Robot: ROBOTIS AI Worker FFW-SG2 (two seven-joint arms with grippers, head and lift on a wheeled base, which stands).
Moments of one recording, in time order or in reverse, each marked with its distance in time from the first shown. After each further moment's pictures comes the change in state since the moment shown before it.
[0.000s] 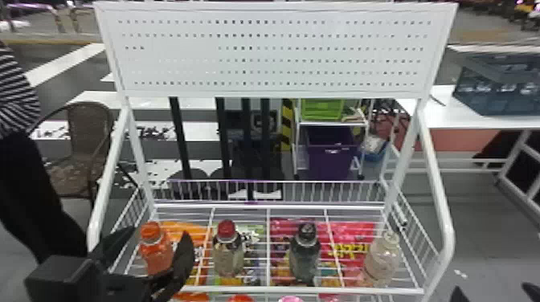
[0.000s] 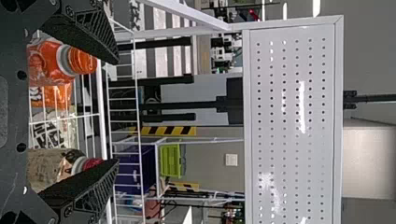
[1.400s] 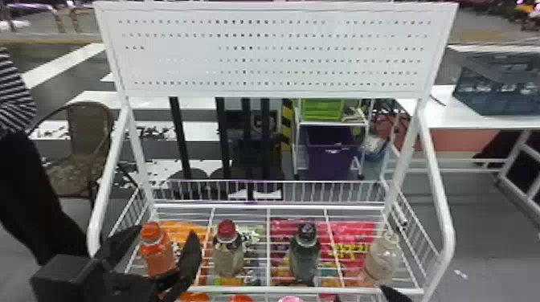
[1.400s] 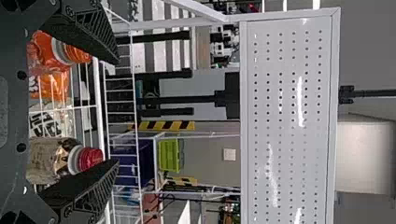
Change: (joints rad) left arm -0.001 -0.001 -0.022 -0.017 -0.004 0.012 0.000; right arm -0.419 0.000 0.316 0.624 0.157 -0.135 -0.034
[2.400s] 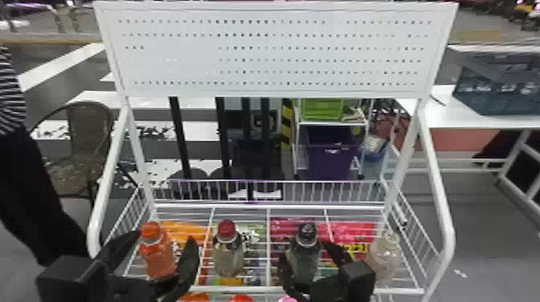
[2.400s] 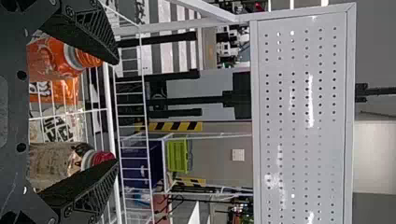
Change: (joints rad) left arm -0.002 0.007 0.011 0.014 0.000 0.024 -0.009; right arm -0.402 0.046 0.187 0.358 0.026 0.024 -0.067
